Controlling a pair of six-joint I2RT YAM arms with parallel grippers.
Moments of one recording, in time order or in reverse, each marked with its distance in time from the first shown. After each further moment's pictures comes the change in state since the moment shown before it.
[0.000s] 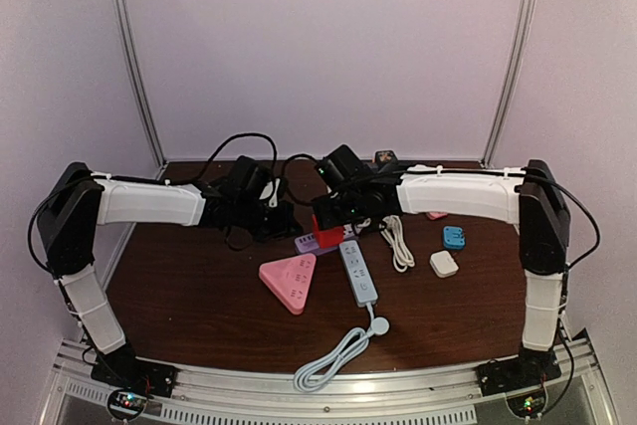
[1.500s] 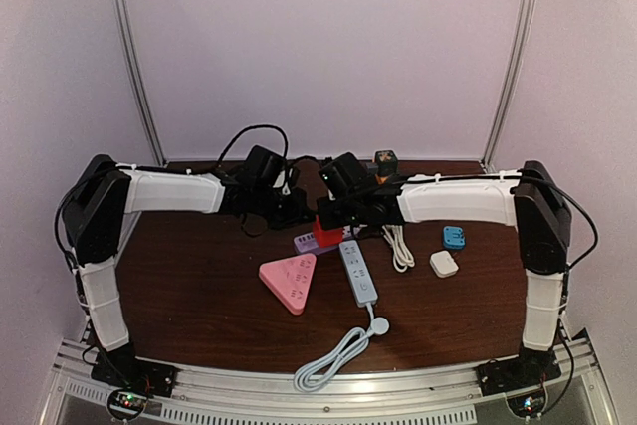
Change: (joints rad) left arm 0.023 0.151 0.184 -0.001 0.023 -0.002; right arm 0.000 0.000 -0.098 0.186 0.023 -0.012
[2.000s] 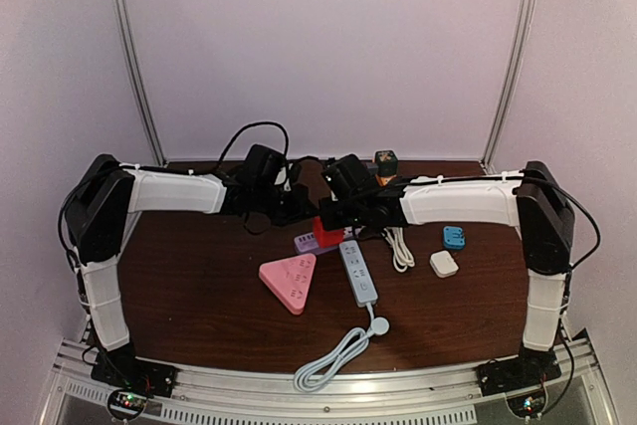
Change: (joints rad) left arm 0.006 0.024 0.006 0.077 0.020 -0.010; right arm -0.002 -0.018 -0.038 0.031 -0.003 0.016
